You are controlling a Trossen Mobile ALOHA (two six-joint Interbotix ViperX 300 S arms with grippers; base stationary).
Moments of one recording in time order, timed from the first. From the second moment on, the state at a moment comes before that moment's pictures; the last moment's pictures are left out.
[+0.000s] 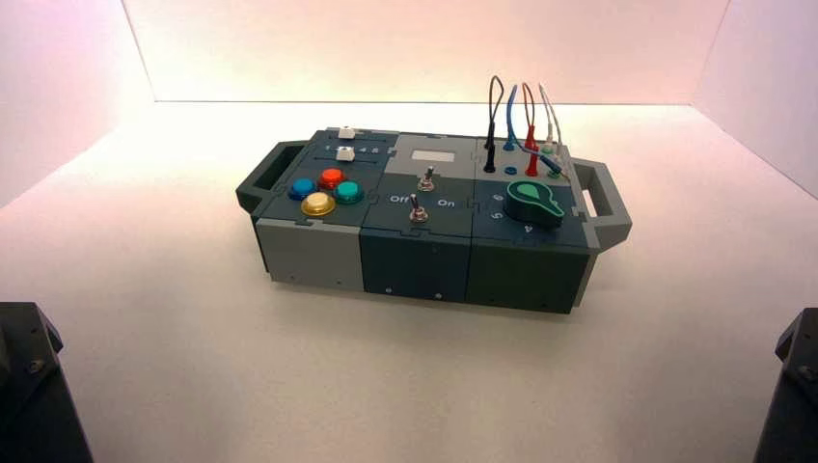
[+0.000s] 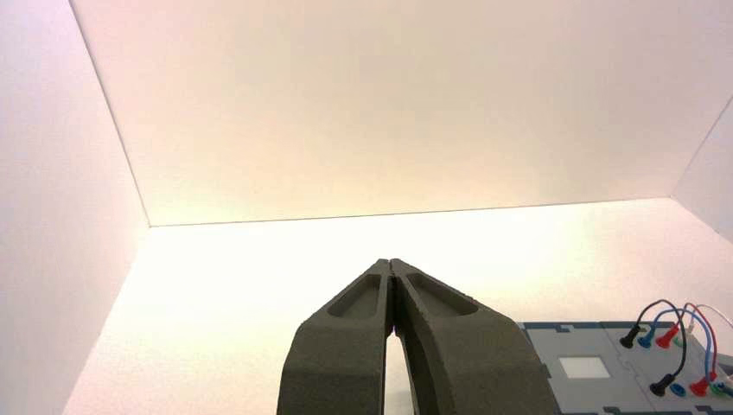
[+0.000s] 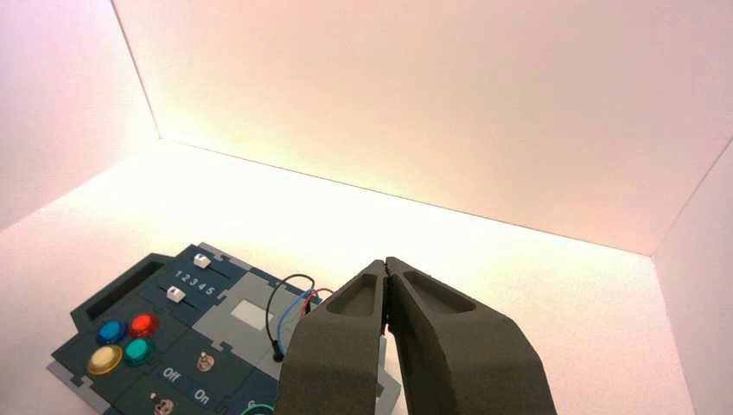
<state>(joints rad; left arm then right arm) -0.16 -1.17 1.15 -0.14 0.25 0.09 0.35 -1.31 1.12 -0.06 0.44 0.04</state>
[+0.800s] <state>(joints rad) -0.16 -1.13 1.15 -0.14 0.22 0.11 0.35 -1.28 1.12 -0.06 0.44 0.04</state>
